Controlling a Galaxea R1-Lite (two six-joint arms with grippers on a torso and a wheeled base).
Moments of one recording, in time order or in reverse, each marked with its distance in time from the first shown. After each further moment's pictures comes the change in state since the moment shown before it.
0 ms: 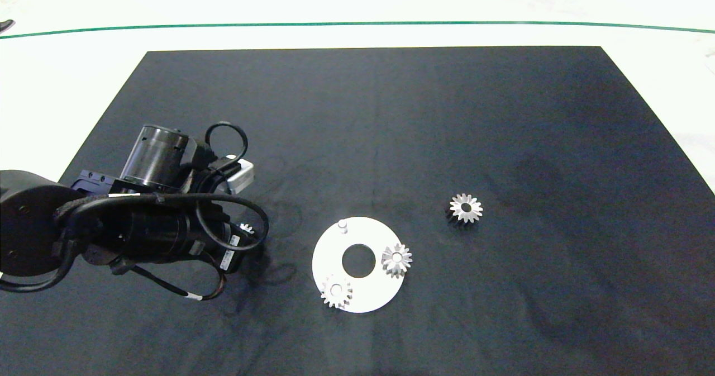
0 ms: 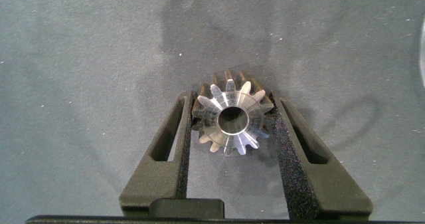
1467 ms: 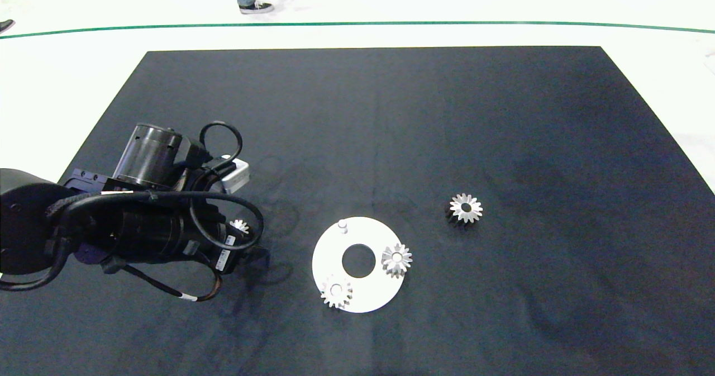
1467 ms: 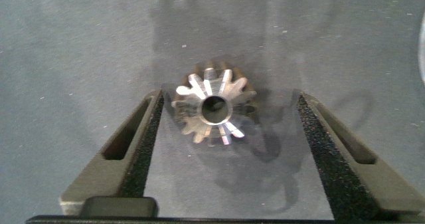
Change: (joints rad) left arm 0.021 -0.008 0.000 0.018 -0.037 -0.005; right arm 0.000 -0.001 0.000 0.004 -0.001 0.000
